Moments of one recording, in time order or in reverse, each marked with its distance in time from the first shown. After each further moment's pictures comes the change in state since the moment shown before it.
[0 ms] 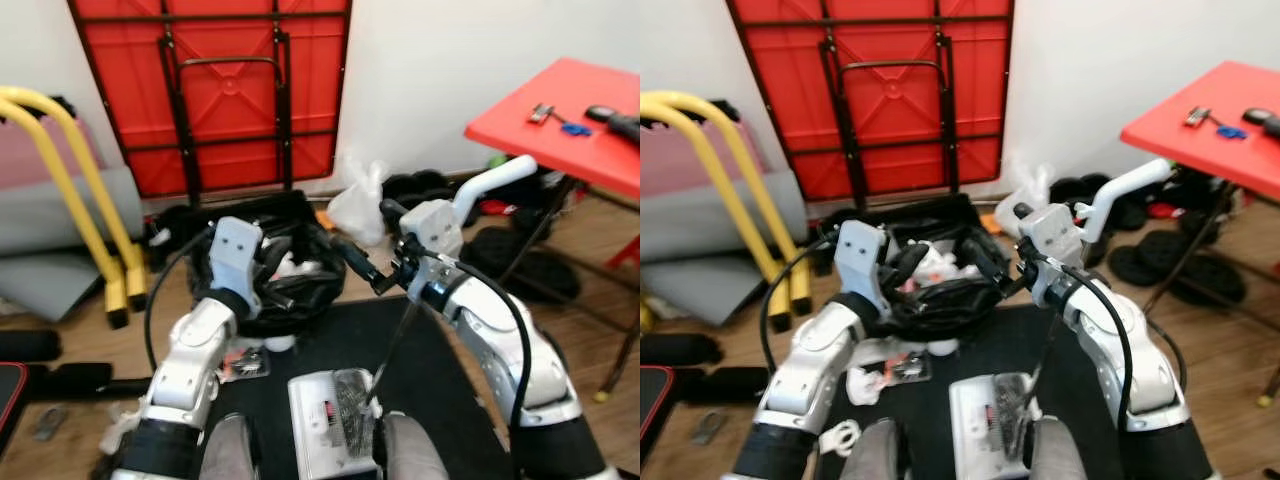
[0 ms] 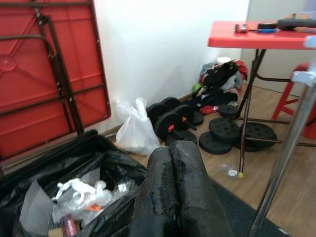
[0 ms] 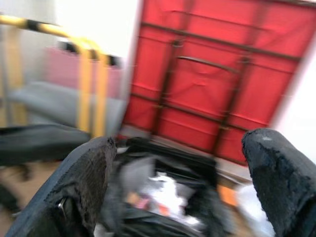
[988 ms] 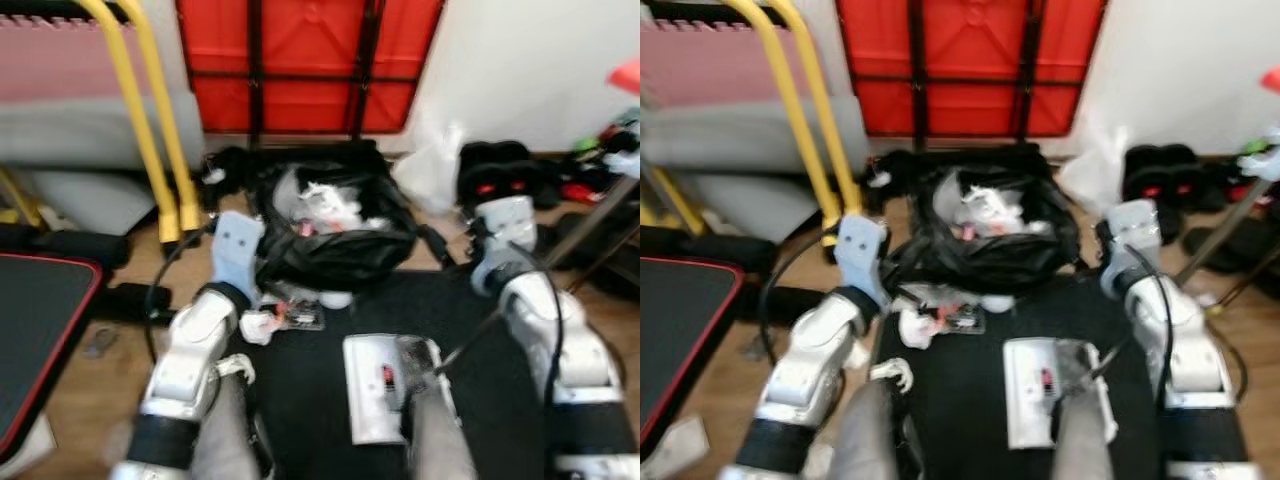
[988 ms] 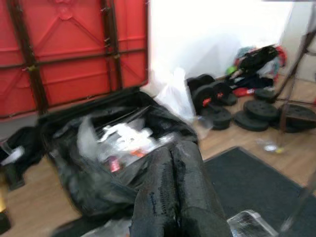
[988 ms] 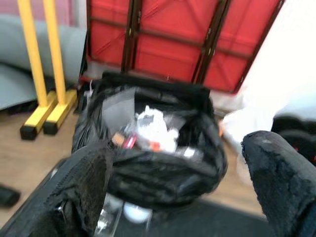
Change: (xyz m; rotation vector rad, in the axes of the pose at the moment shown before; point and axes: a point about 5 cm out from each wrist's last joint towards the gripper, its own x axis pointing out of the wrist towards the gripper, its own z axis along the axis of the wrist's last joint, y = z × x) left arm -0.005 0.002 -0.007 0.023 0.028 -0.027; right arm -0.028 -0.061 -0.042 0.038 0.189 -0.358
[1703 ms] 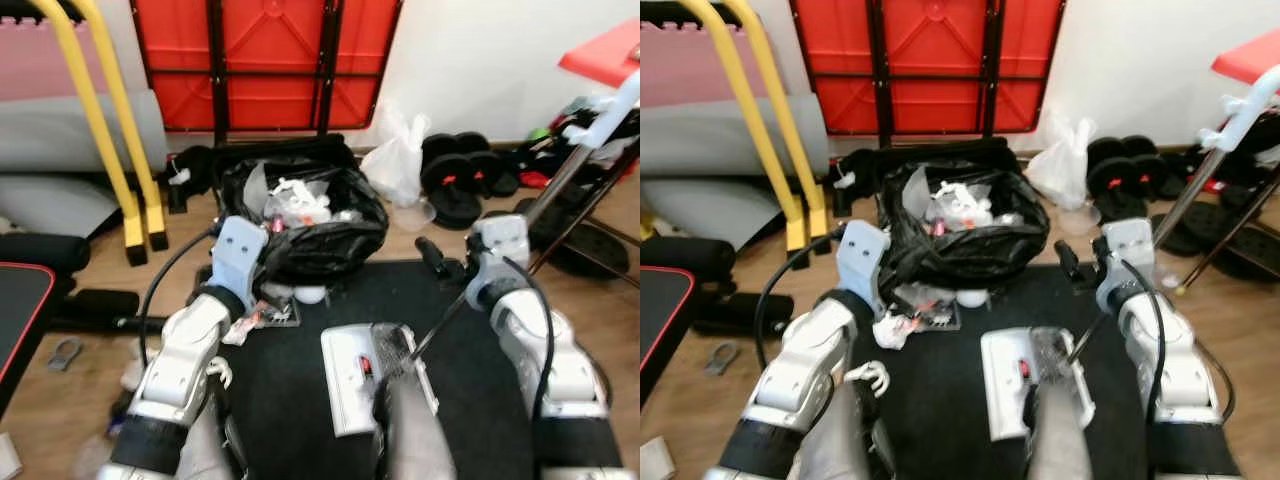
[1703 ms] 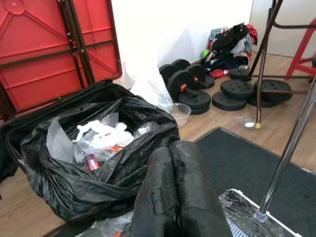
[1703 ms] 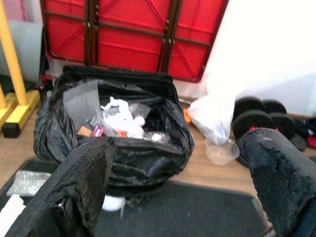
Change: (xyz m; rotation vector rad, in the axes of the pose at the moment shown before) left arm 0.005 -0.008 0.008 0.063 -0.020 -0.048; right arm -0.002 -0.013 0.004 -0.026 -0.047 -0.060
